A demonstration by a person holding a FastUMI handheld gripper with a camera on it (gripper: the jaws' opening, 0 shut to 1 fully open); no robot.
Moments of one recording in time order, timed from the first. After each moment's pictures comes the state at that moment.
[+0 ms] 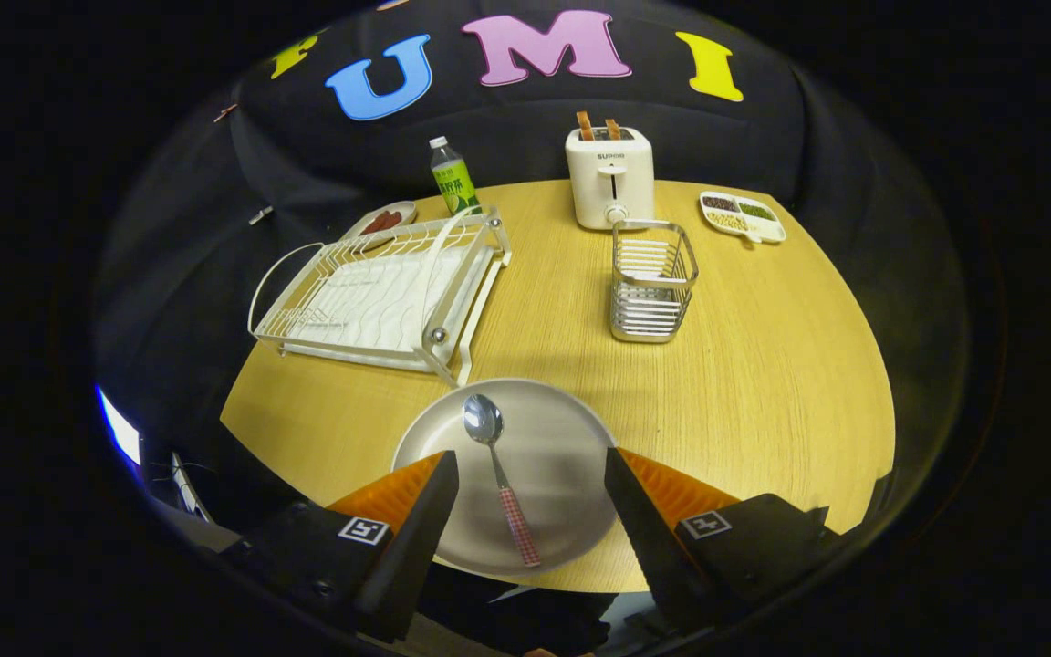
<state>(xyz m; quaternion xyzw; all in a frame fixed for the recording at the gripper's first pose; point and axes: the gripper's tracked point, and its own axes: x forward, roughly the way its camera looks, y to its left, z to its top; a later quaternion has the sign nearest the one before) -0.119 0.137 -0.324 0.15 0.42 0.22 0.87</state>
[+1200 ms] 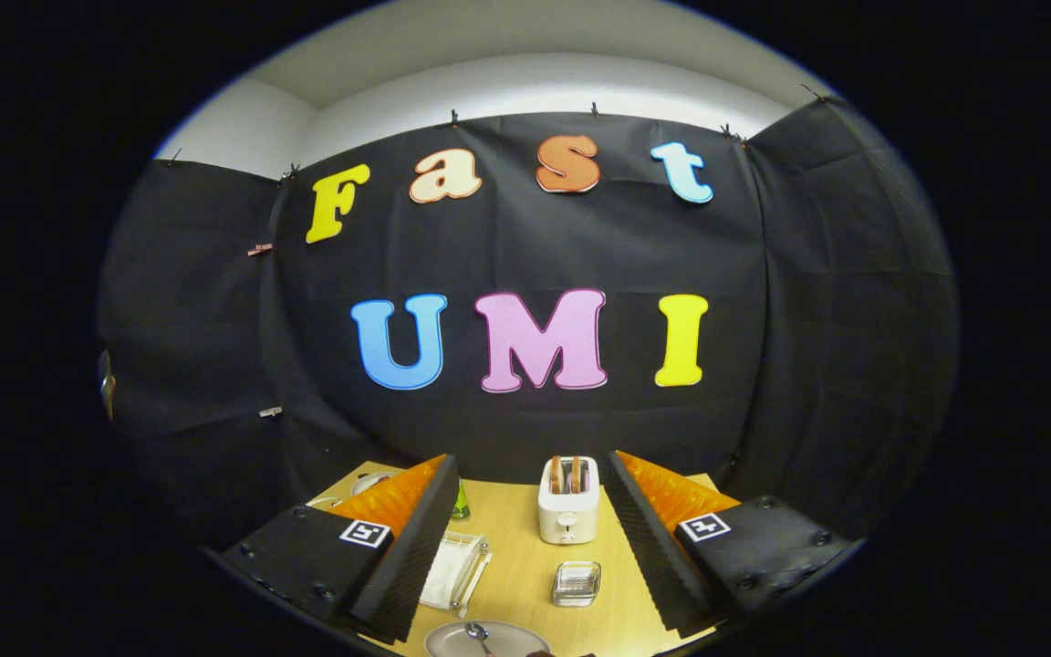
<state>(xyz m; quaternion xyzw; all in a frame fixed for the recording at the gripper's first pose) -0.012 0.008 0.027 0.16 0.04 0.12 0.98</state>
